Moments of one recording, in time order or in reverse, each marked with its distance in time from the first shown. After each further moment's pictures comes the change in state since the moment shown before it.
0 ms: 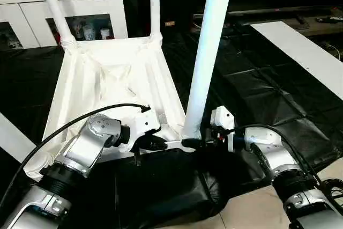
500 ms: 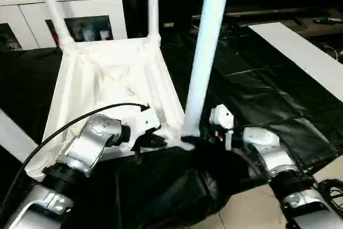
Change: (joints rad) left arm -0.029 -0.082 0.037 0.097 0.011 -0.007 0.120; right arm -0.006 0.081 -0.062 0.058 -0.005 0.020 -0.195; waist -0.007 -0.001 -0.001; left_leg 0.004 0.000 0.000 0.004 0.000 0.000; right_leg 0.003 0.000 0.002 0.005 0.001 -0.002
